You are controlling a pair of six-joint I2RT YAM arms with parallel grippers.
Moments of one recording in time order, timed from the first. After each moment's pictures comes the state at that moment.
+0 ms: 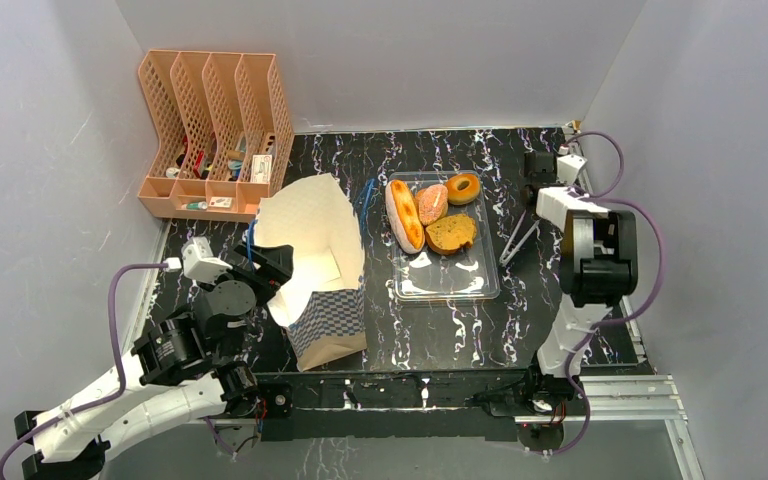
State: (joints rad) left arm -1.03 0.49 0.77 -0.73 -0.94 -1.16; right arm -0.04 1.84 1.18 -0.21 0.59 0.44
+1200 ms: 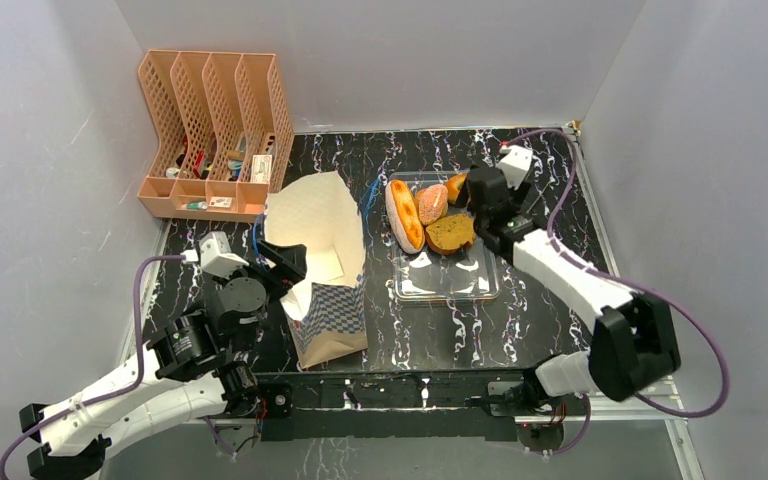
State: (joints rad) left arm -1.03 0.53 0.72 -0.60 -0.91 -1.05; right arm 0.37 1.40 1.03 -0.16 0.63 0.50
